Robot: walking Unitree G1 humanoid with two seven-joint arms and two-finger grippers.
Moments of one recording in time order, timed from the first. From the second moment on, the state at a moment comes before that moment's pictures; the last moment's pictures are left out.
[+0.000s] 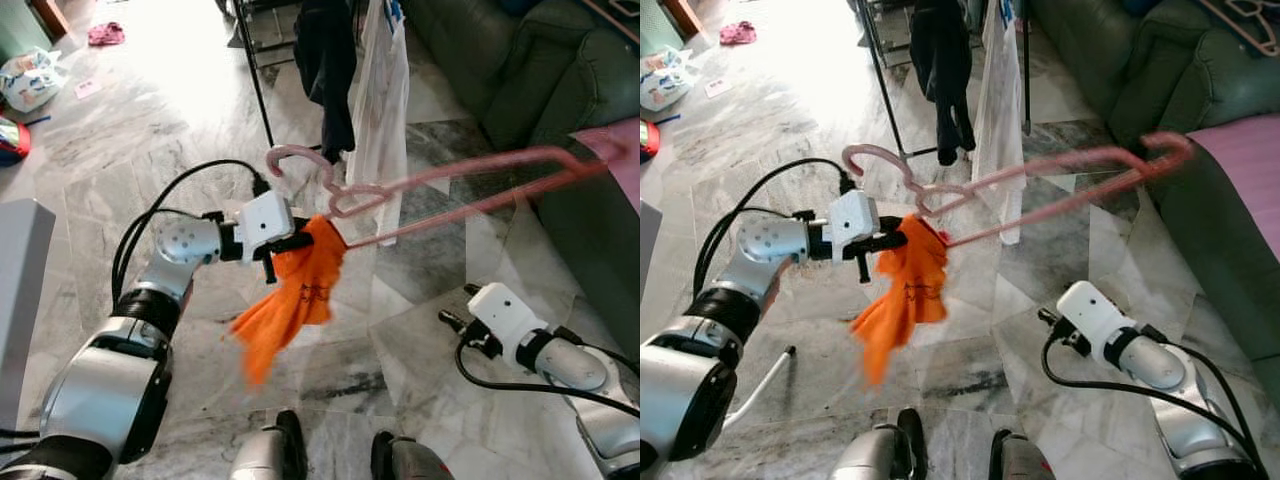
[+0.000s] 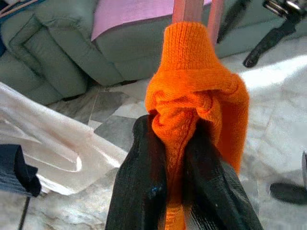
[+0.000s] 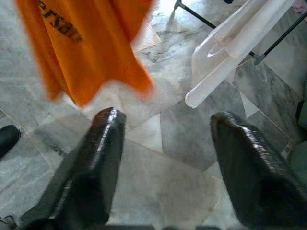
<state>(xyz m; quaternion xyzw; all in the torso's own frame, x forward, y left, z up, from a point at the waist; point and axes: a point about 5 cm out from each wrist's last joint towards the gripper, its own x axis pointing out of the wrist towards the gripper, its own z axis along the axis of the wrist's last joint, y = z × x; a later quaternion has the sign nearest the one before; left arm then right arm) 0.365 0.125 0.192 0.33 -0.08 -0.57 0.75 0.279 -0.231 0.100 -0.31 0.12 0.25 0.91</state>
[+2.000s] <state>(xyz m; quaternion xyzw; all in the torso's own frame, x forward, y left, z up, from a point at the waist) 0.367 0.081 0.284 0.32 -0.29 -0.53 0.73 0.306 -0.200 0.105 -0.23 0.00 0.19 0.95</state>
